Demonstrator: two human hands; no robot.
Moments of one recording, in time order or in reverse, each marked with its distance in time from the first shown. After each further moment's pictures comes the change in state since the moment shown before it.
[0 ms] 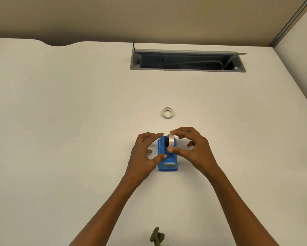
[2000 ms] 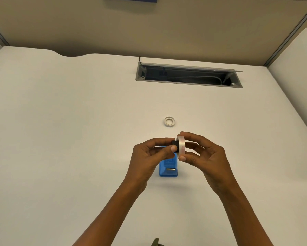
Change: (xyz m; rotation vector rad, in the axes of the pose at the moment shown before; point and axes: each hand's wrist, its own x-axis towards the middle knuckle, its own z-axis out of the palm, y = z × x) left_hand -0.020 0.069 -0.020 -0.544 0.007 -0.162; right_hand -0.036 -0.050 -0.026 0.539 -0.072 -0.051
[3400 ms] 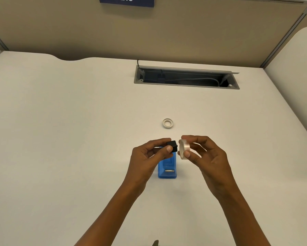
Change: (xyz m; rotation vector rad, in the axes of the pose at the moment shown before) left_hand -0.001 -0.001 0.000 -0.013 -0.003 -0.010; right_hand -0.006 0.008 -0.003 0.022 0.139 -0.026
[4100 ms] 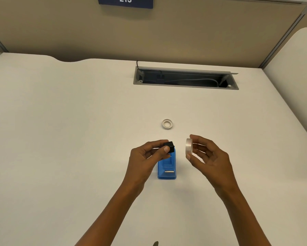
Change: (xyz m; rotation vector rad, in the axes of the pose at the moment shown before) left_hand 0.002 -0.004 -0.003 -0.054 0.013 -0.001; right_hand -0.002 0.009 -0.013 -0.242 0.080 -0.007
